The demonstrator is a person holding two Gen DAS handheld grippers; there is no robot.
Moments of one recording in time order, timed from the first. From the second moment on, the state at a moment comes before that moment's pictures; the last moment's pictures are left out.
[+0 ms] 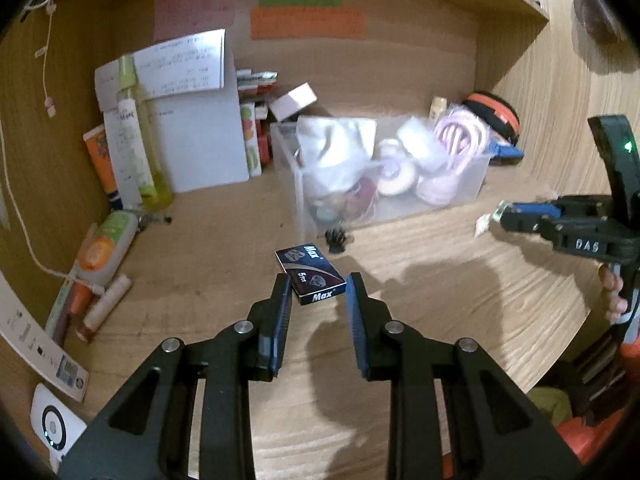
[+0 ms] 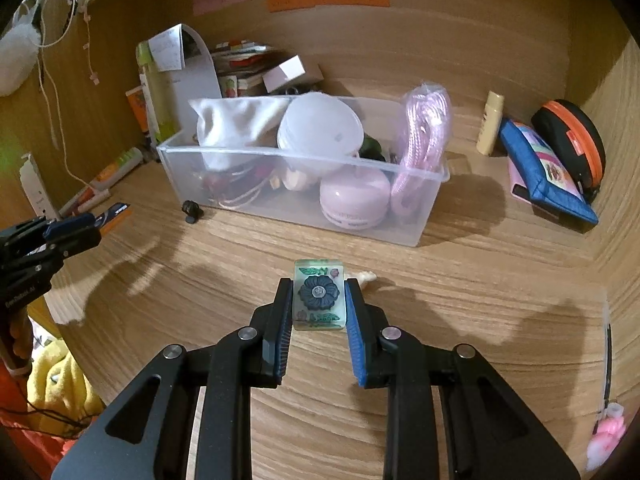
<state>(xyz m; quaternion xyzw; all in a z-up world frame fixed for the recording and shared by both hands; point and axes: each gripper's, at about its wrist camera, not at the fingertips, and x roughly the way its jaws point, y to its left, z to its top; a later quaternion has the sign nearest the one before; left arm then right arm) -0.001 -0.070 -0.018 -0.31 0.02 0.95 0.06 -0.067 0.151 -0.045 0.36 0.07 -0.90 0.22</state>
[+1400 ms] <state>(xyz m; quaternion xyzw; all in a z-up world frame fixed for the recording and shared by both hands) -0.109 -0.013 0.020 -0.29 0.03 0.95 0.14 -0.146 0.151 0.001 0.33 0.04 -0.92 0.22</state>
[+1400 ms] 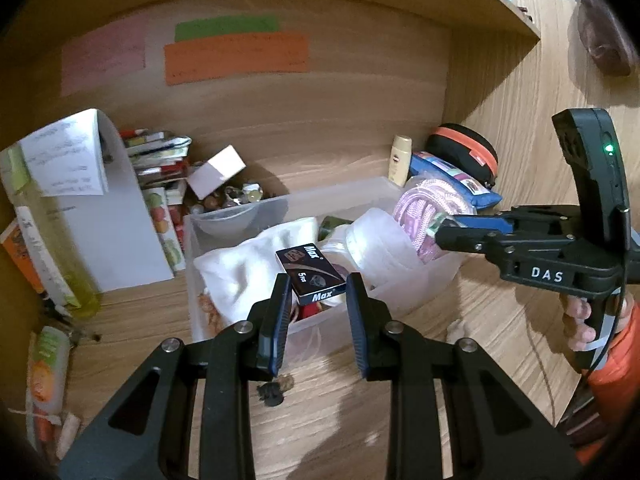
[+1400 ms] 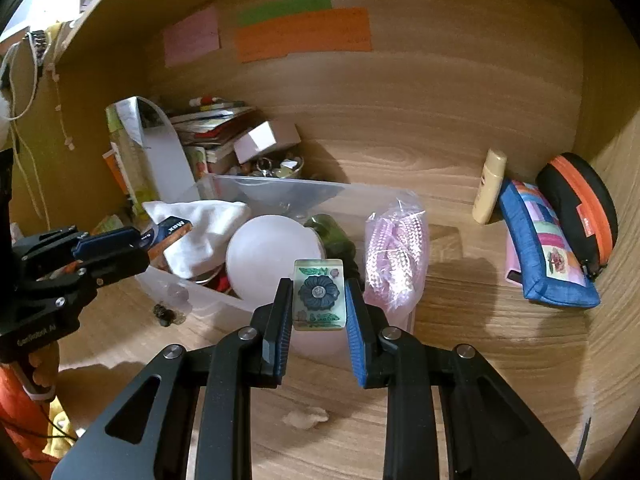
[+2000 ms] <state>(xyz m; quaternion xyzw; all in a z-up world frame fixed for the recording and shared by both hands) -0.131 -0.011 -0.002 -0.32 0.02 0.94 0.15 -0.167 0.139 -0.014 0.34 0.05 -0.91 0.22</state>
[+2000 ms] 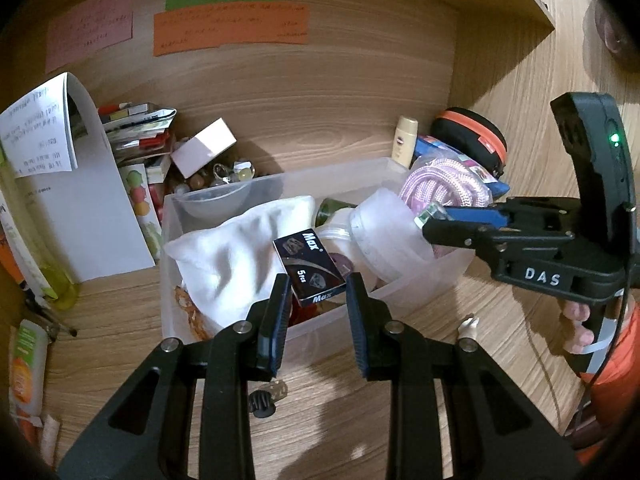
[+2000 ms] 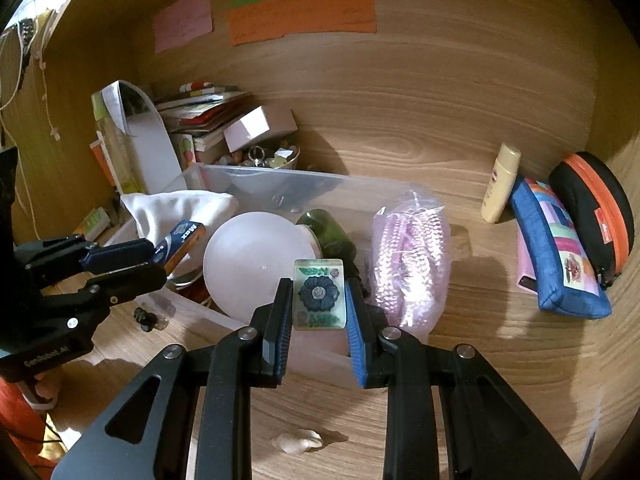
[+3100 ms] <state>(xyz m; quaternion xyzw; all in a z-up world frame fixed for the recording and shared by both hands) -0.088 -0.024 0.029 -0.27 0.01 0.95 0.13 -0.127 0.140 0.005 0.32 0.07 -0.92 0.22</state>
